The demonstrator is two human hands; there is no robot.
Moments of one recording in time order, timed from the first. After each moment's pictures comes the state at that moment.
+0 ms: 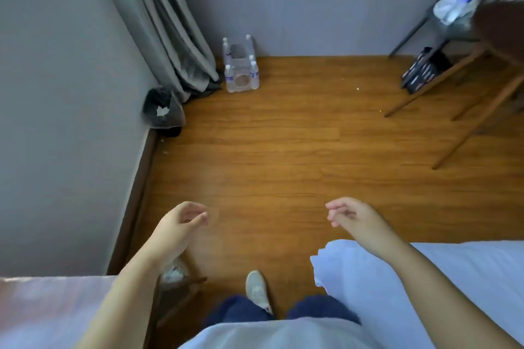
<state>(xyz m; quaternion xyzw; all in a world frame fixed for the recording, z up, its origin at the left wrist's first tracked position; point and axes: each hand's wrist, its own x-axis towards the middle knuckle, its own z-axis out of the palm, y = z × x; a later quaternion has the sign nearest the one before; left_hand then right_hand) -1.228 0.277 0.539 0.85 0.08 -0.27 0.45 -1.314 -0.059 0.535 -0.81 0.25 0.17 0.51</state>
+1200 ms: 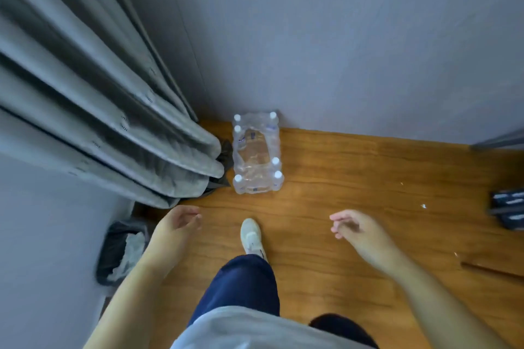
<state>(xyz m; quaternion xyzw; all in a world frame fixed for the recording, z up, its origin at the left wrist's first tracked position) -0.321 0.134 0.449 0.79 0.22 -0.24 0.52 -0.378 -0.211 0.454 -0.81 0.24 0.24 0.48</state>
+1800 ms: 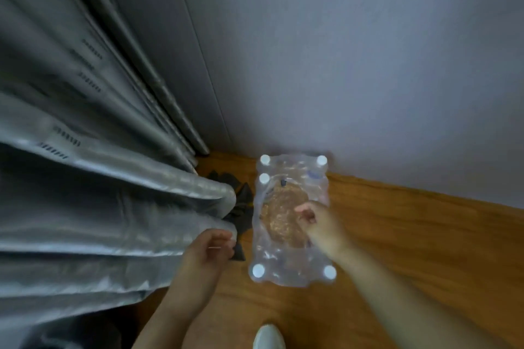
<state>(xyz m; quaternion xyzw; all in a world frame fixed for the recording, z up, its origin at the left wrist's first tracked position) -0.071 0.108 0.185 0.81 0.19 -0.18 0.52 -0.021 -0.123 0.121 -0.86 0.13 0.24 0.42</state>
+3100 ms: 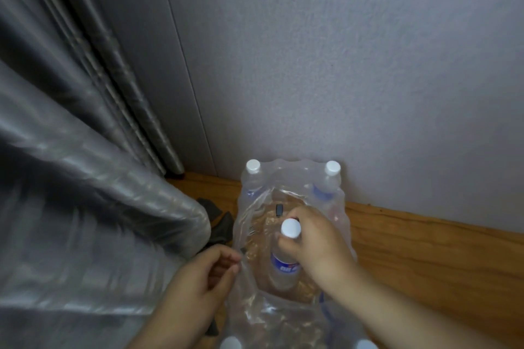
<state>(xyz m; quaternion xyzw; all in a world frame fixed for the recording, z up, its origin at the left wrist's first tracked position) -0.036 0.083 -0.030 0.84 0.00 -0.11 0.53 0.016 -0.122 -0.046 -0.94 -0.01 0.04 0.34</state>
